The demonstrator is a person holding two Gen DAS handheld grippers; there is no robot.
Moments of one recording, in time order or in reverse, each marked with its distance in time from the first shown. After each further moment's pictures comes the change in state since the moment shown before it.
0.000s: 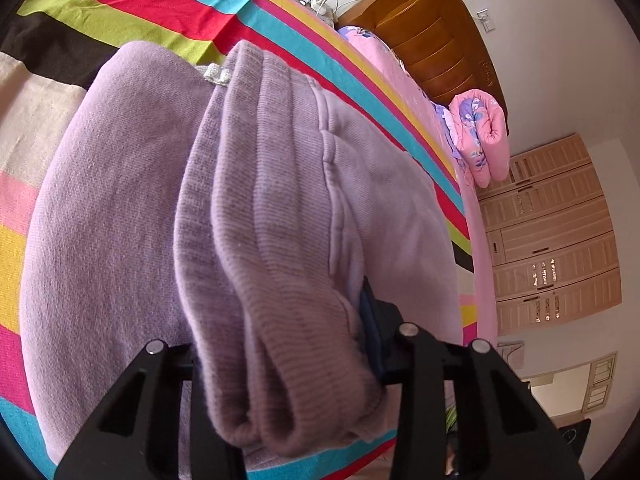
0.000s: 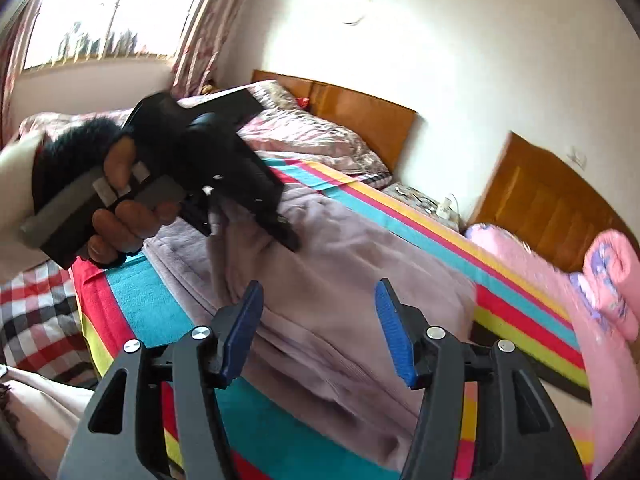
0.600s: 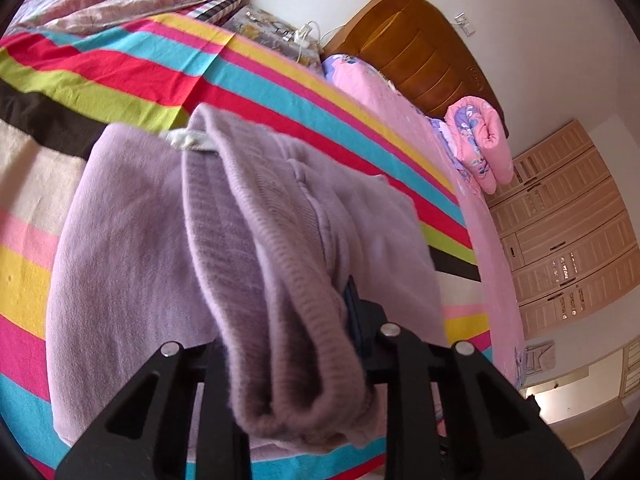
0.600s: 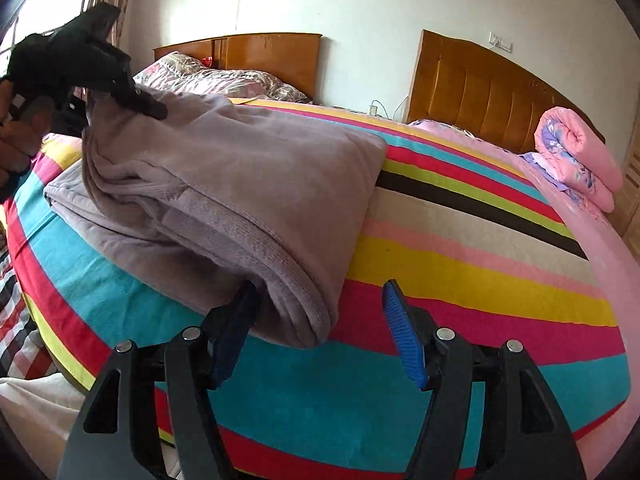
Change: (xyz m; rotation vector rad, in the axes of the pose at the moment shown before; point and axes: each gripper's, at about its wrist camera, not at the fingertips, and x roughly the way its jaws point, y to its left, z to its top) left arm -0.026 -0.063 -0.005 0.136 -0.143 0.052; right arm 0.047 -0.042 -0.073 0.202 0.221 -0.177
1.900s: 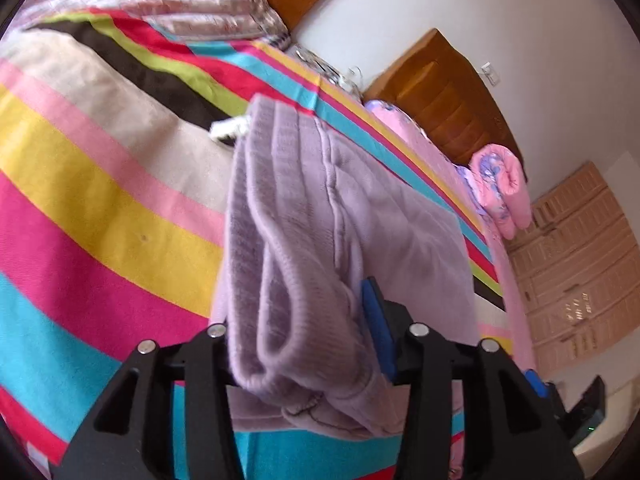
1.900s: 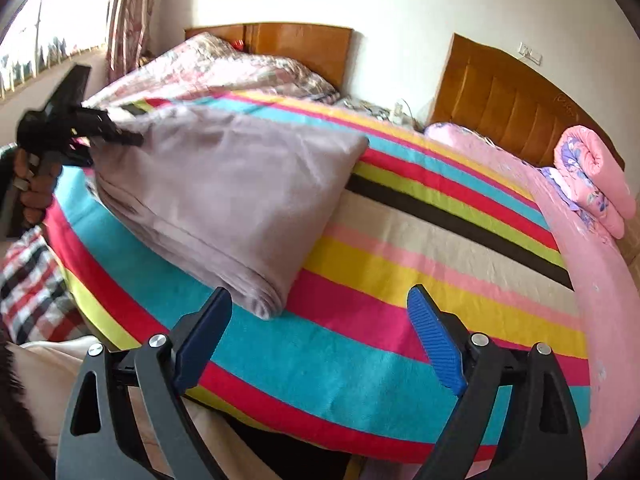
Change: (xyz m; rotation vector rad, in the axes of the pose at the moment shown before) left arm -0.071 0.086 -0.044 -0.079 -0.216 0.184; right arm -0.076 -0.013 0.035 -0.084 -0.033 0.169
